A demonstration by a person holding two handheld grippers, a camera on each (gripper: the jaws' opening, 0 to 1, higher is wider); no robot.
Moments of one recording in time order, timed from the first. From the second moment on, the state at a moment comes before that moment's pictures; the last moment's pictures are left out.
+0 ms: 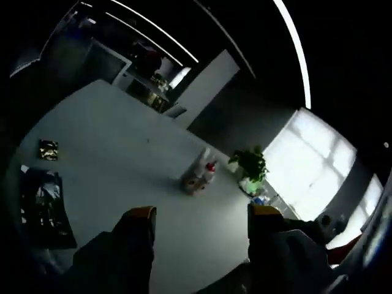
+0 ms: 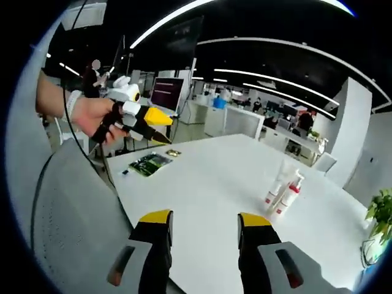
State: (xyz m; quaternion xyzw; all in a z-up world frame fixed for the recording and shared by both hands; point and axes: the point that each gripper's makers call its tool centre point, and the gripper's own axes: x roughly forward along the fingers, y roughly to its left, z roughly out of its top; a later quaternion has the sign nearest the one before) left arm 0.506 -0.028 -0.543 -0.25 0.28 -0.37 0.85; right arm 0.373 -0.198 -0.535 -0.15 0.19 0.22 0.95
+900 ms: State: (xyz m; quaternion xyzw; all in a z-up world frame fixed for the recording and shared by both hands) left arm 0.597 0.085 -0.680 -0.04 0.45 -0.15 0.88; right arm 0.371 -0.200 -0.550 -0.17 0.22 0.23 0.93
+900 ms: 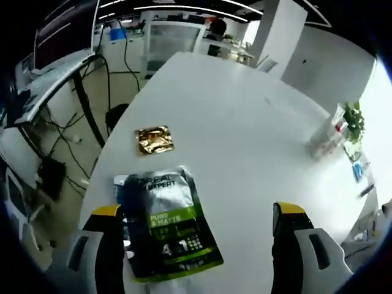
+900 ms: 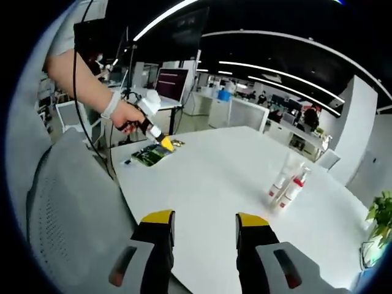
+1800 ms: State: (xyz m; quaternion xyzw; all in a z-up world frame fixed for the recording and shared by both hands) left arm 0.603 0.123 -0.725 0.04 0.51 -0.06 0.86; right arm 0.370 -0.201 -0.555 -0.17 0.23 0.23 0.93
